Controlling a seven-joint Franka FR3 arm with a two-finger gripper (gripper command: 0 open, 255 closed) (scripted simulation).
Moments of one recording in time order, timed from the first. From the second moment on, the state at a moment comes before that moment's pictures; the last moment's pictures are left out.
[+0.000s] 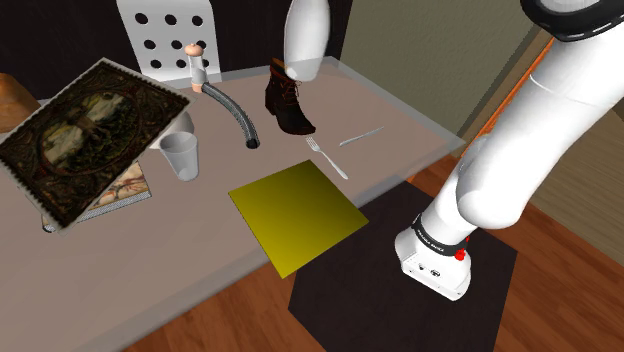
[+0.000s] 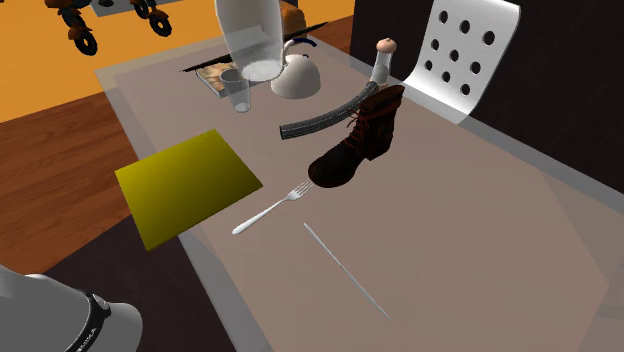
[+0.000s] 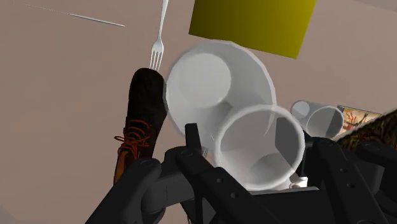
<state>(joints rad) 0.17 0.03 -0.12 -1.26 0.00 1.26 0.00</state>
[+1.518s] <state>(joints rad) 0.21 -0.06 -0.08 -1.58 -0.01 1.49 0.08</state>
